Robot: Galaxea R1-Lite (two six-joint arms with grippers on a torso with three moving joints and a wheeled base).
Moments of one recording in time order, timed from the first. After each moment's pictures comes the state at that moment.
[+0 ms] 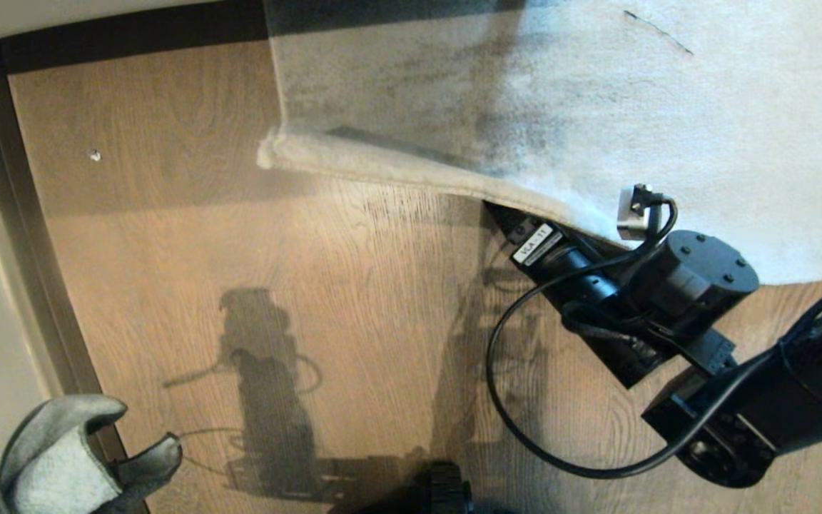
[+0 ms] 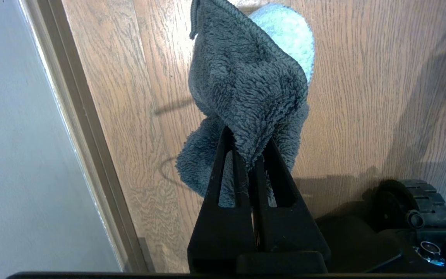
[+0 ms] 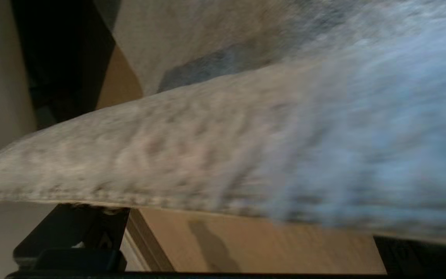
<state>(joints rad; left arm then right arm) -0.01 0.00 0.00 0.00 0.00 0.01 0.67 1.93 -0.75 -1.52 -0.17 0.66</state>
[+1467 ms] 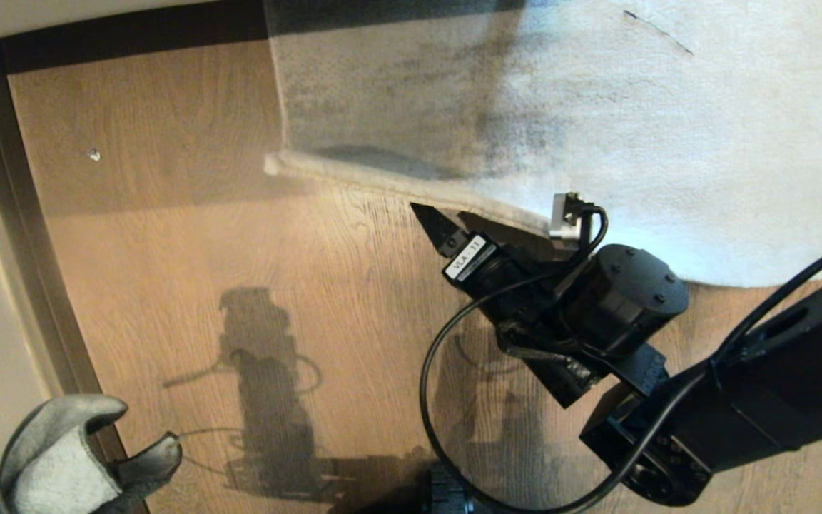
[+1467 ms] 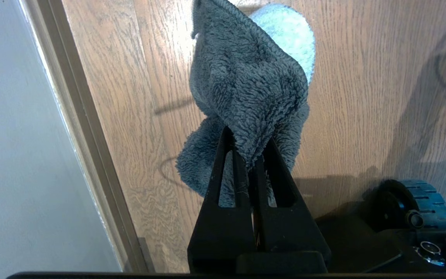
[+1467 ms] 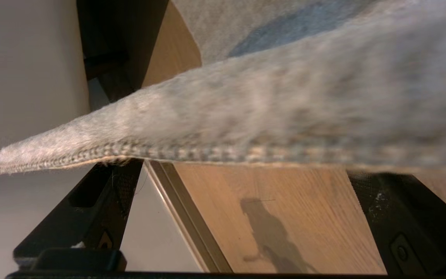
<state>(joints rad) -0.01 0.00 0.00 0.00 0.00 0.01 0.83 2.02 -0.88 -1.52 -0.19 0.68</state>
